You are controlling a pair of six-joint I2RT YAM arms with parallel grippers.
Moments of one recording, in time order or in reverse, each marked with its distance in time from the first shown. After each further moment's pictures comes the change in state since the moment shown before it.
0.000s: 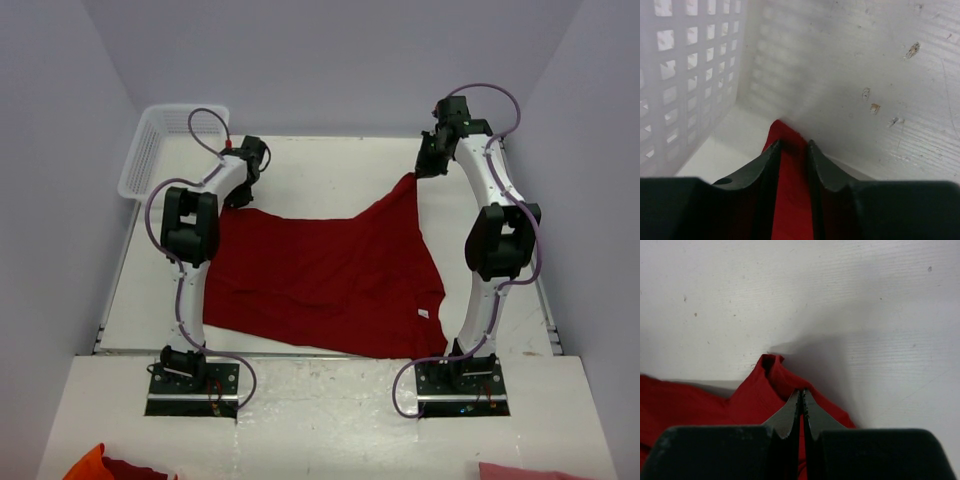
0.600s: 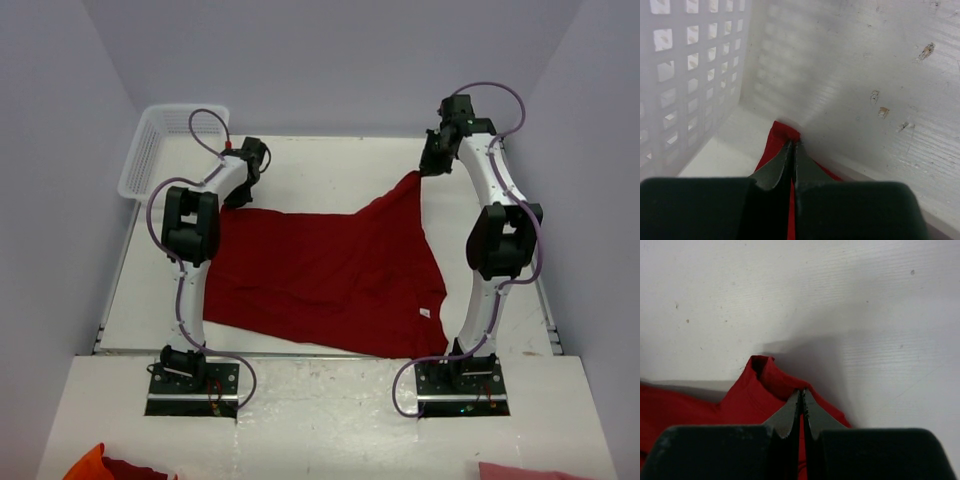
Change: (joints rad) left arm 0.000 0.011 -0.003 -0.003 -0.026 -0.003; right arm -0.011 0.002 0.004 -0.002 0.023 -0.003
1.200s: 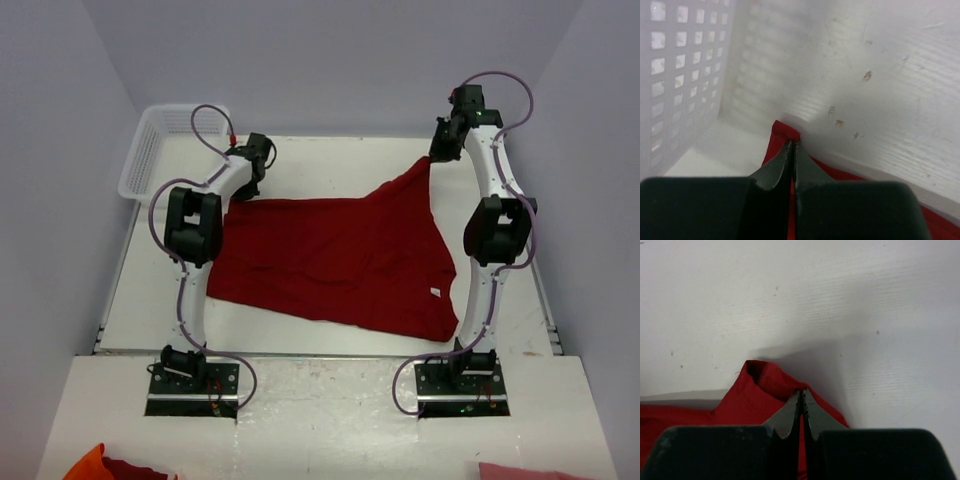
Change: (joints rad) left arm -0.024 -0.001 0.020 0.068 0.009 -0.030; right arm -0.063 0.180 0.263 -0.016 0.002 -0.043
